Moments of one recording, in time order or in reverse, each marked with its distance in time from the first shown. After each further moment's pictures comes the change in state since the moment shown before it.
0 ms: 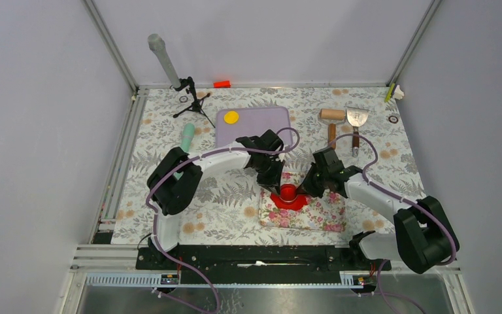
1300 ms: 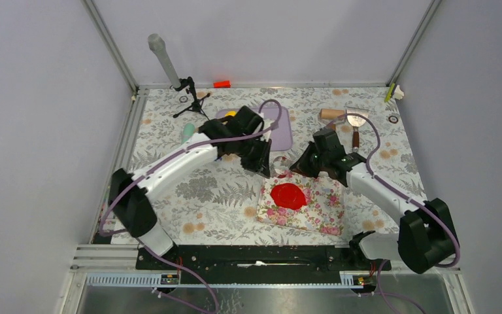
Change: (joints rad) left arm 0.043 -0.301 0.119 -0.266 -0.037 0.079; right arm 0.002 -0.026 0.182 -0.007 0.017 0.000
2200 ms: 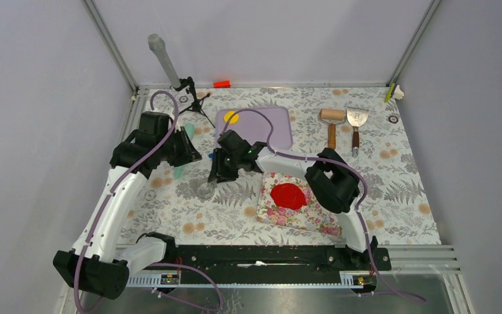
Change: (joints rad) left arm 0.549 -0.567 -0.326 -0.055 -0.169 -0.093; right arm 0.458 0.815 0.717 0.069 -0.074 -0.039
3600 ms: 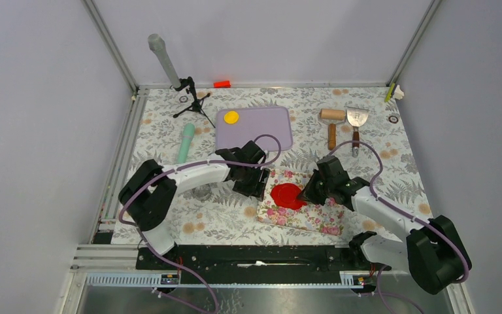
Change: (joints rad) left arm -0.572 0.597 -0.097 0.357 -0.064 0.046; right arm -0.425 -0.962 -1.013 -0.066 0.050 0.056
